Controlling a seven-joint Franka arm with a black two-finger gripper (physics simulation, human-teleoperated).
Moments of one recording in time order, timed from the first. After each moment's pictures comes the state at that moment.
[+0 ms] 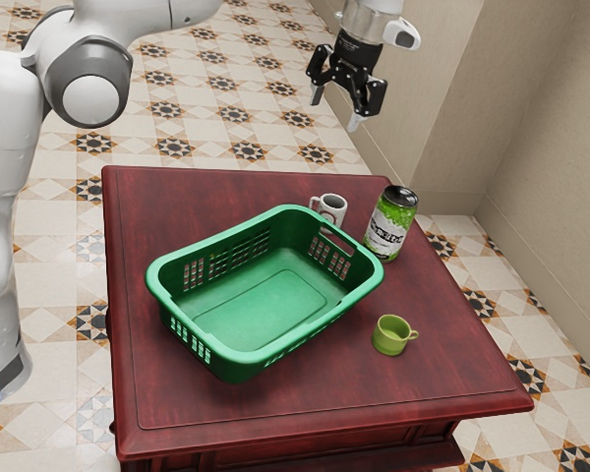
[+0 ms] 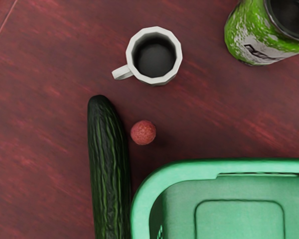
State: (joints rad) arm 0.09 0.24 0.03 -1.06 0.01 1.23 -0.41
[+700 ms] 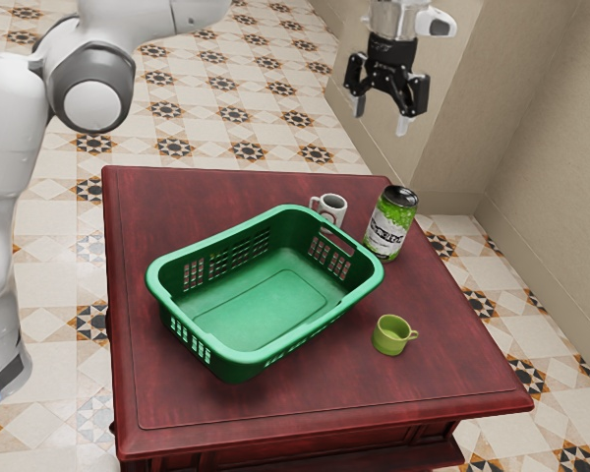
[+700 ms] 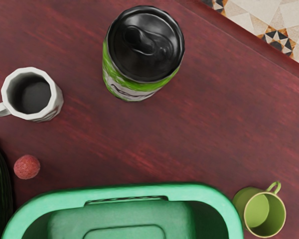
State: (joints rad) arm 0.07 0.27 -0.03 -0.99 -0.11 1.37 -0.49
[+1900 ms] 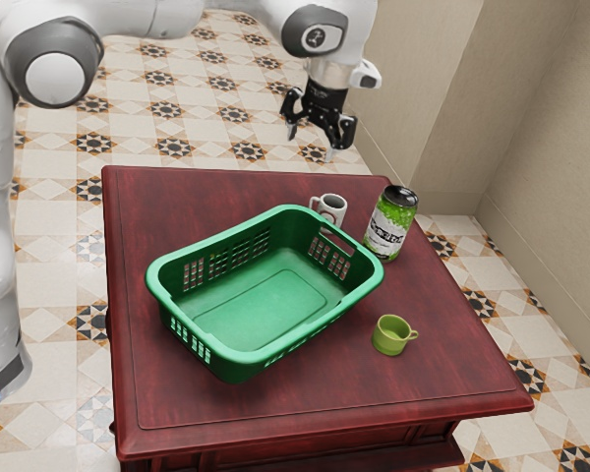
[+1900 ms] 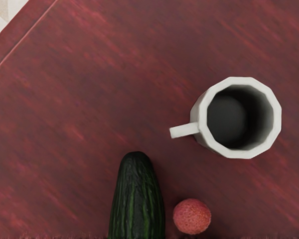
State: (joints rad) arm 0.15 0.08 0.08 -1.59 0.04 1.69 -0.50
